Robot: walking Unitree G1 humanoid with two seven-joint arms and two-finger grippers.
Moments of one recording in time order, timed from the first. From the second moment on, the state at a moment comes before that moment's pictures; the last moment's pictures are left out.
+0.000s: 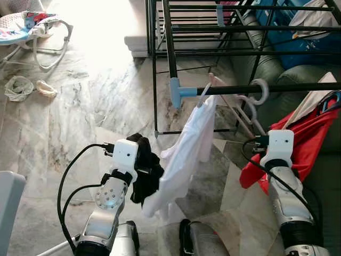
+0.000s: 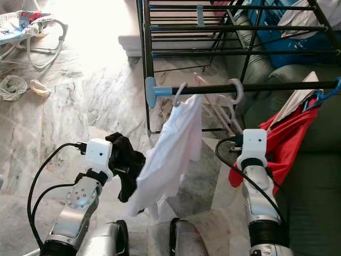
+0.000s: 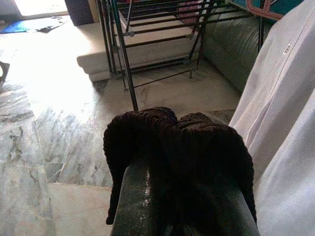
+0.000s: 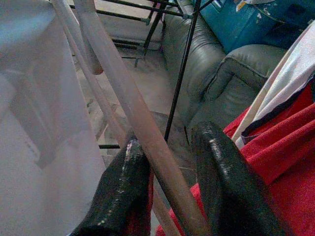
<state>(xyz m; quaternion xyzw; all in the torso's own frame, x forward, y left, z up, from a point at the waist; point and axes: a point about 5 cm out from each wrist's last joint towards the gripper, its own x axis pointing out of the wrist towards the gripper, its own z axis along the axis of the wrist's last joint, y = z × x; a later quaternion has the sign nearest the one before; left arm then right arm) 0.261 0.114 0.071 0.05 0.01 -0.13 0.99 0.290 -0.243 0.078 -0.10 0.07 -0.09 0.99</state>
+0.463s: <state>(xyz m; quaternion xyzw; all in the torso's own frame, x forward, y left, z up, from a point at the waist) 0.261 0.113 0.068 0.05 0.02 -0.13 0.99 0.291 -0.242 0.079 -0.10 0.07 -0.07 0.99</state>
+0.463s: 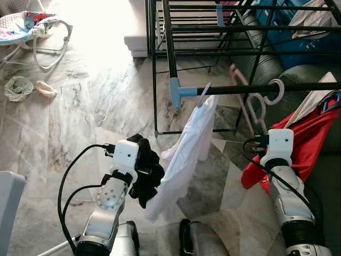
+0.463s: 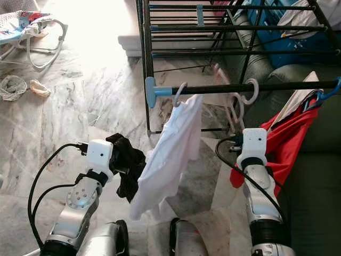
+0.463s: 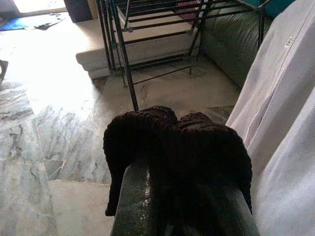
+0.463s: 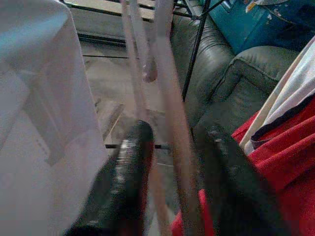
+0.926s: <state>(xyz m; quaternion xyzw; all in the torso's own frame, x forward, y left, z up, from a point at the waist) 0.260 0.112 0.067 0.06 0.02 -0.13 0.99 0.302 -0.244 0.092 -0.10 0.07 -0.03 0.99</state>
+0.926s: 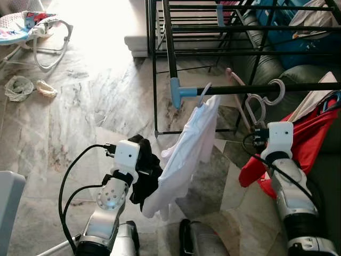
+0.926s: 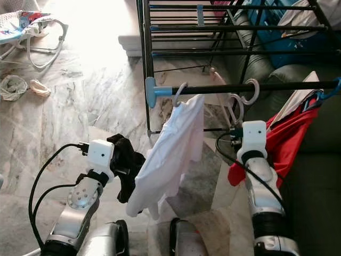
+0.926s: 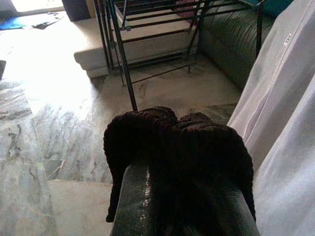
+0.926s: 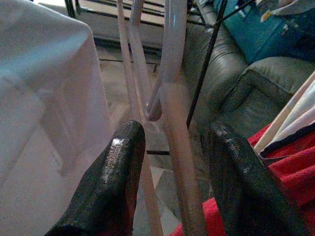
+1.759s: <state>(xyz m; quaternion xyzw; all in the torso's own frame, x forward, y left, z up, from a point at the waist) 0.259 0.113 0.060 0.07 0.05 -0.14 0.99 0.299 -0.263 0.114 -0.09 0.14 0.02 0.99</state>
